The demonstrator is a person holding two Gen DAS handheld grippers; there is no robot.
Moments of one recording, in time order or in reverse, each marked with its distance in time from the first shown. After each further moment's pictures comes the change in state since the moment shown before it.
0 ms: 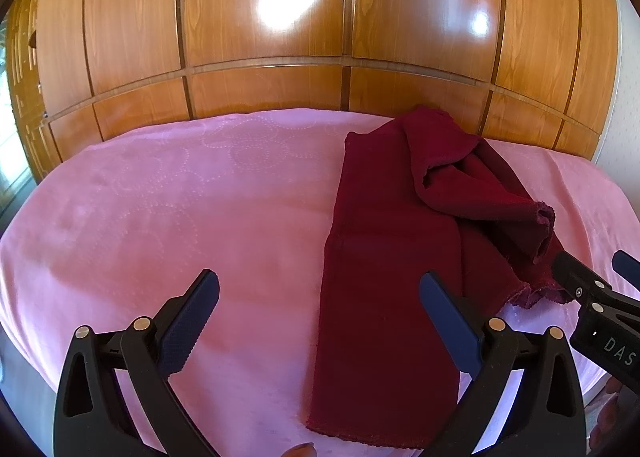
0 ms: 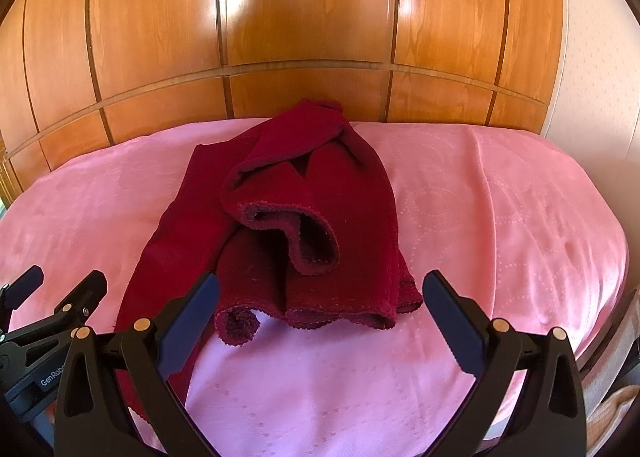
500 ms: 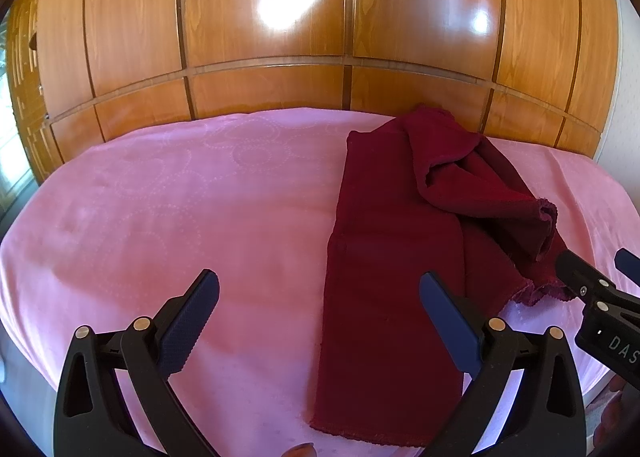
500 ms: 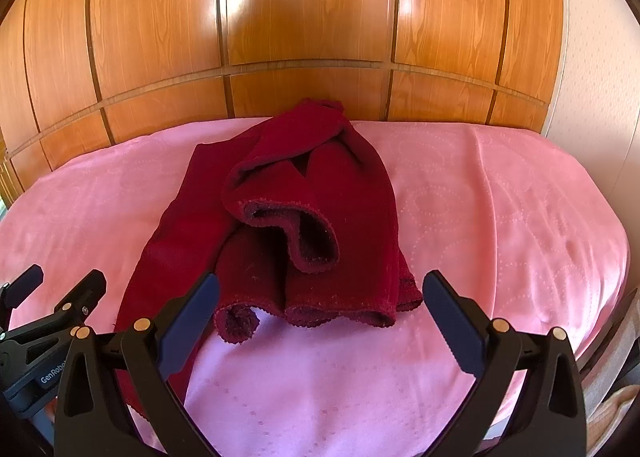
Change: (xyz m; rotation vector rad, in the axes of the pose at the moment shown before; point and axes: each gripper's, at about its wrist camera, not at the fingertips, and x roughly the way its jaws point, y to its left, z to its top) left arm -0.001 0.001 0.003 0.006 0.005 0.008; right arm -0.002 0.001 0.000 0.000 -0.002 0.004
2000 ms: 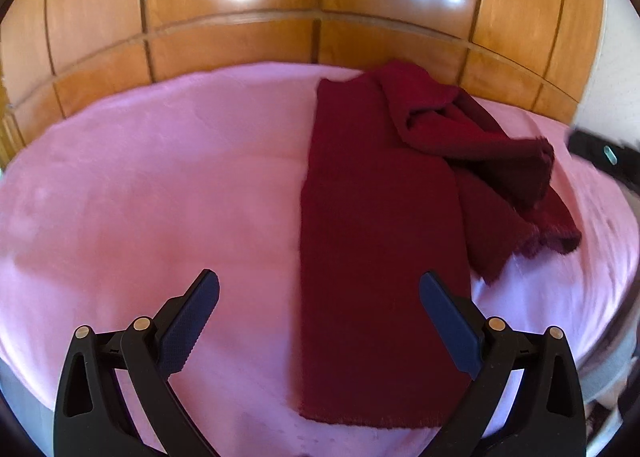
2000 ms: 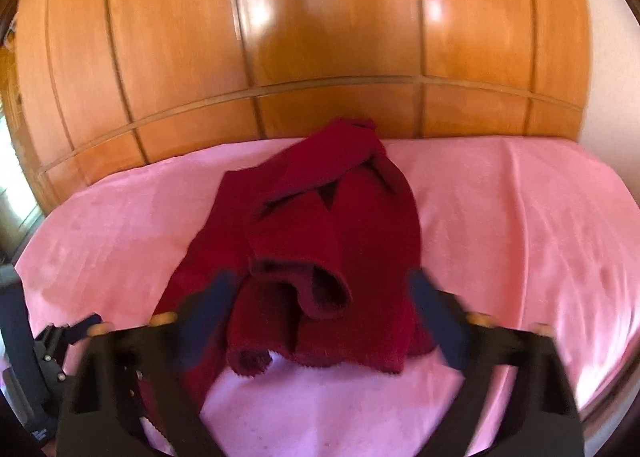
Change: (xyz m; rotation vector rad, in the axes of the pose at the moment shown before) left arm 0.028 0.007 -0.024 0.035 0.148 -0.157; right arm 0.016 -0.014 0.038 -0.050 -0.048 0.176
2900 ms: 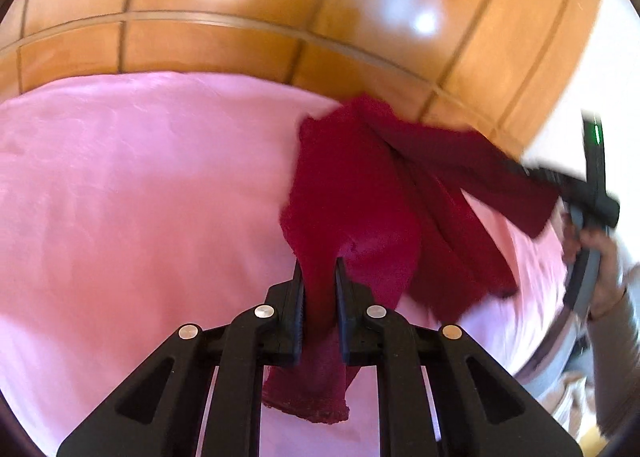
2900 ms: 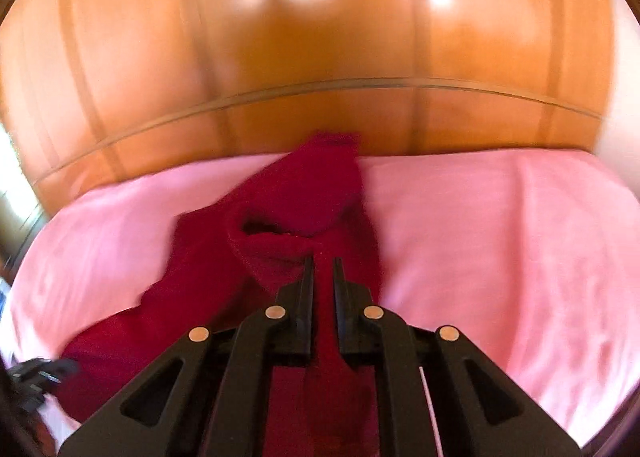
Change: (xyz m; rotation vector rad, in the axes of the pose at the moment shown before) left arm -0.028 0.073 0.045 -0.117 -0.039 -0.255; right arm 0.071 -0.115 0.077 0.113 0.084 -0.073
